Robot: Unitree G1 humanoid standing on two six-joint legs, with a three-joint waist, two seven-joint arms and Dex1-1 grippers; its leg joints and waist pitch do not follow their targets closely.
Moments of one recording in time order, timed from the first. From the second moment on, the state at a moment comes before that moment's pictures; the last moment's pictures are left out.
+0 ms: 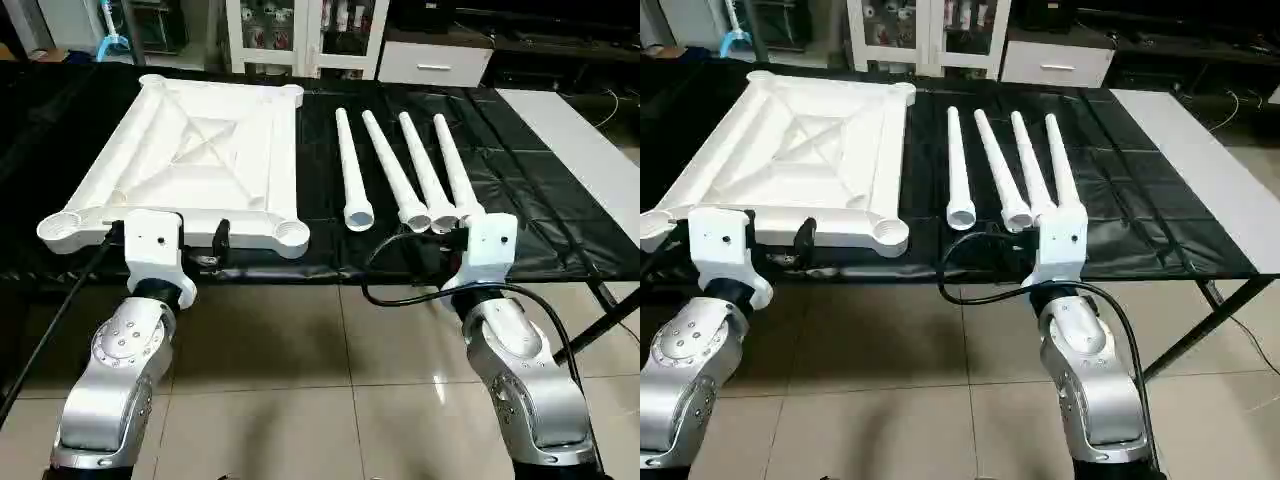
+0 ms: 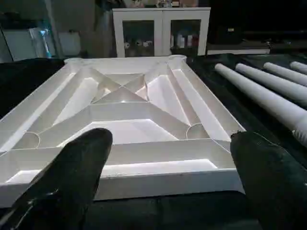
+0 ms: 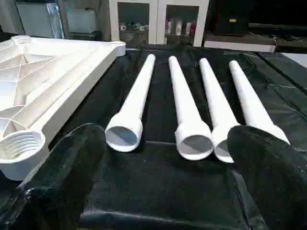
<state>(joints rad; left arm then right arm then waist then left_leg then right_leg) -0.11 0.29 0.03 -0.26 -0.18 0.37 -0.01 -0.14 -0.09 0.03 -0.27 0.15 0.47 0.02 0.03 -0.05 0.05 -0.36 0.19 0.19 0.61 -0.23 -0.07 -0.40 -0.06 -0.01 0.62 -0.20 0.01</state>
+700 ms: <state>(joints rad) -0.12 0.22 0.07 -0.28 -0.28 0.49 -0.02 -0.22 -0.08 0.01 -0.18 0.15 0.50 0.01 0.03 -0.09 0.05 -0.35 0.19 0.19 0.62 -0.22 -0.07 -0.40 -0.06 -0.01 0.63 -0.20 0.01</state>
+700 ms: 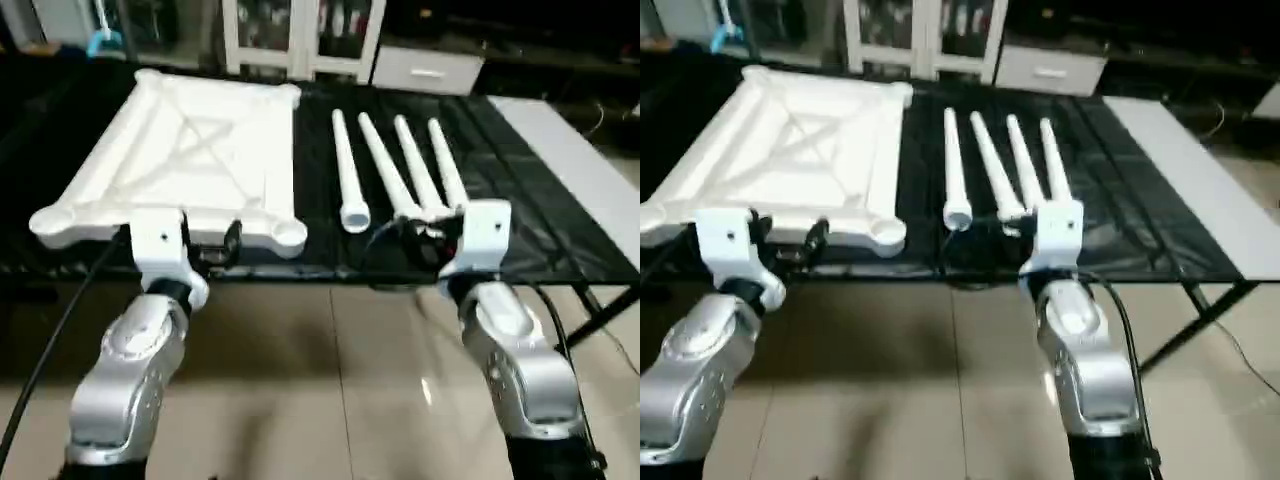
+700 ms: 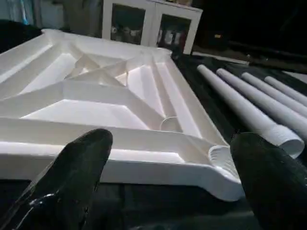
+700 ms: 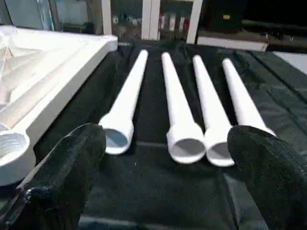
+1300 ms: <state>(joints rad) -0.11 0.21 0.09 -0.29 -0.18 0.37 0.04 -0.23 -0.08 0.00 -0.15 0.08 0.48 -0.04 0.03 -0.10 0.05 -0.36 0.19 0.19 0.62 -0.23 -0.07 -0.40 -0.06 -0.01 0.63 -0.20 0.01</state>
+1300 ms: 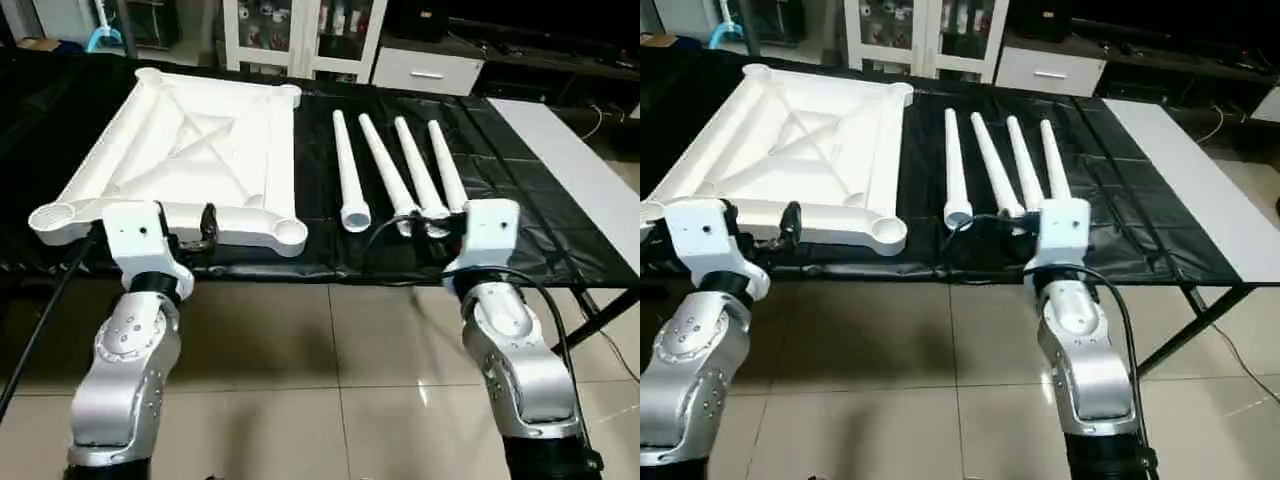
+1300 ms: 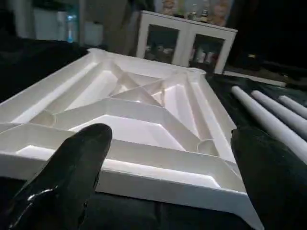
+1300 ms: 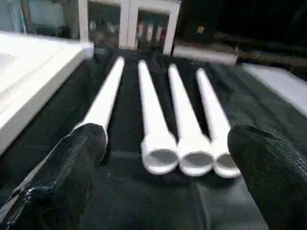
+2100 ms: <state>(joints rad) -0.05 0.20 0.07 -0.34 -0.15 0.34 -0.03 -0.20 -0.09 0.05 -0.16 0.03 0.40 -0.01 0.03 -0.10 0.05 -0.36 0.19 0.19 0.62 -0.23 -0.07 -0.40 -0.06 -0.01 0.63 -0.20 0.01</state>
